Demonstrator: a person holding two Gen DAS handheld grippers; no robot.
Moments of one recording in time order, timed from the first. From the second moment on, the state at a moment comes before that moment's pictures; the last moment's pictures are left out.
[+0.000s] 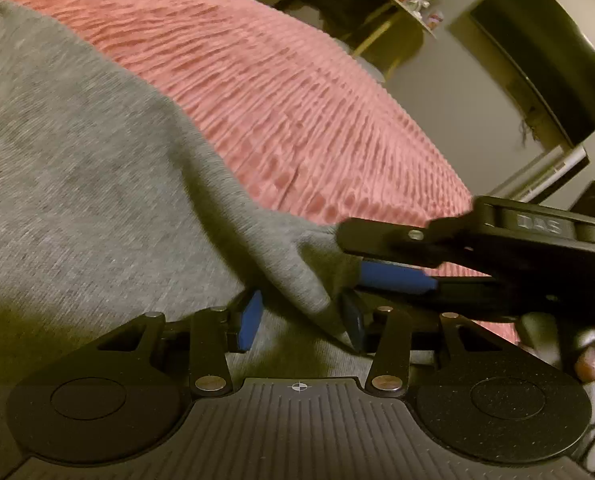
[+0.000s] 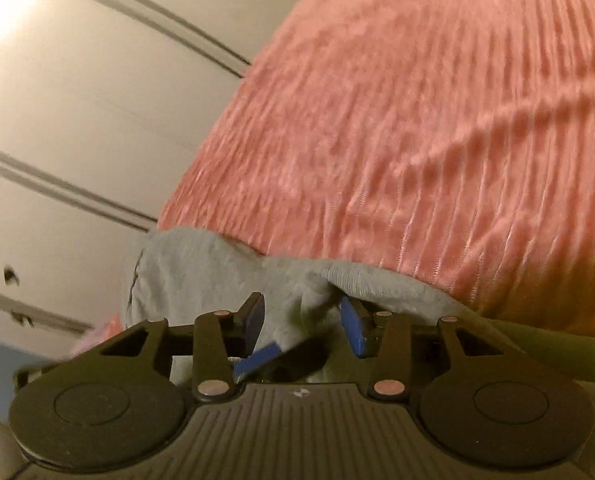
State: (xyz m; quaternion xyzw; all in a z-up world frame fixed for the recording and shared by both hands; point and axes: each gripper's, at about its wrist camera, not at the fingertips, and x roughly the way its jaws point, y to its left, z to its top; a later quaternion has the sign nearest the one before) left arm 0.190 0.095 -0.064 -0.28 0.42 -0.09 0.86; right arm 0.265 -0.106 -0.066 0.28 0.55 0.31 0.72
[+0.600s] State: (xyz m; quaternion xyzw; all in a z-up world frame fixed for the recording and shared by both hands) left arm 0.185 0.124 -0.056 -0.27 0.41 -0.04 0.87; right arm 0.269 -0.077 -0.027 0.06 0.44 0.25 0.86
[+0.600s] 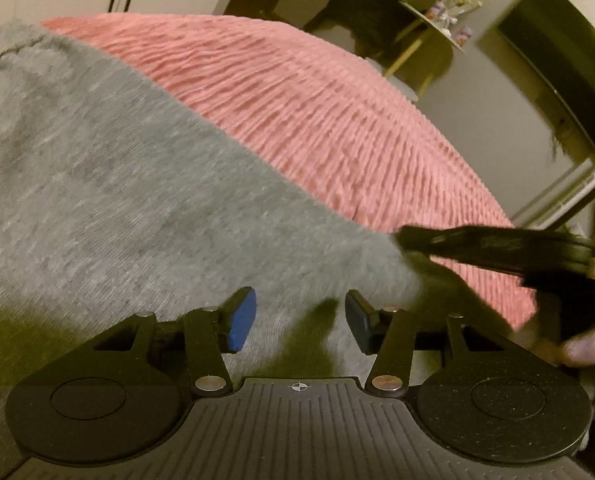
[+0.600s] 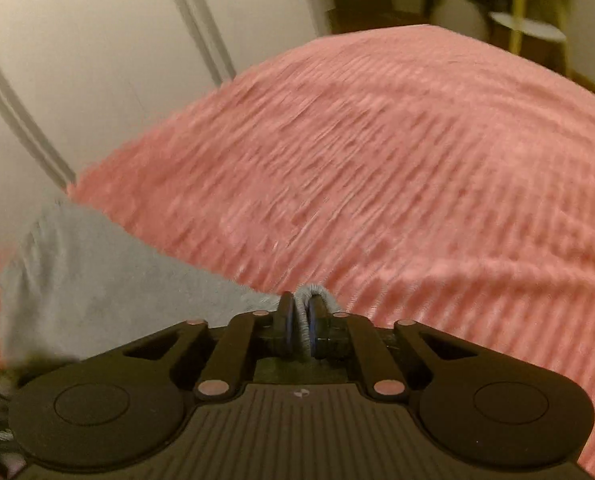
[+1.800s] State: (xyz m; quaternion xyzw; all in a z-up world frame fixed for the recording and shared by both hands) left arm 0.187 0.102 -0.052 -0.17 0.40 -0.02 0.90; right arm 0.245 -0.056 -0.059 -0.12 0.38 0.22 0.89
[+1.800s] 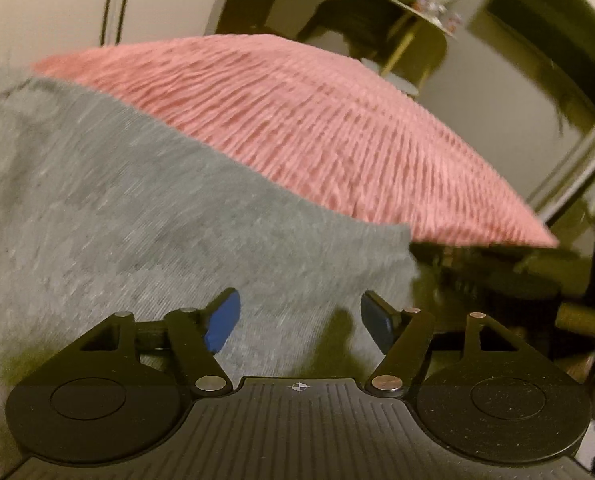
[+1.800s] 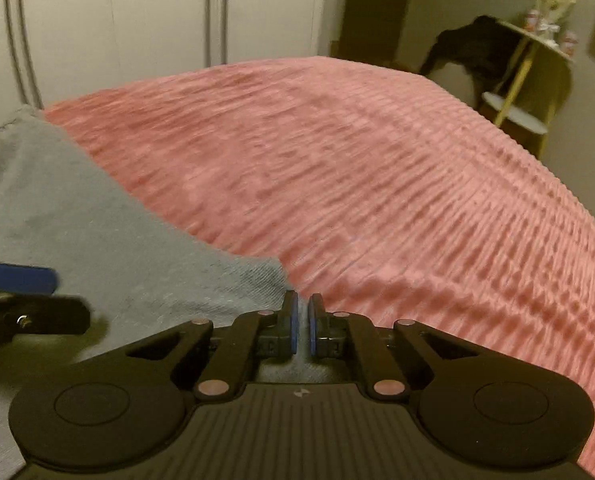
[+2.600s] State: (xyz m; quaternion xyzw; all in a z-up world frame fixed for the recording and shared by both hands) left arm 0.156 0.053 -0.052 -0.09 0.35 0.01 0.93; right arm 0.046 -0.349 -0.026 0.25 0.33 -0.06 0.91
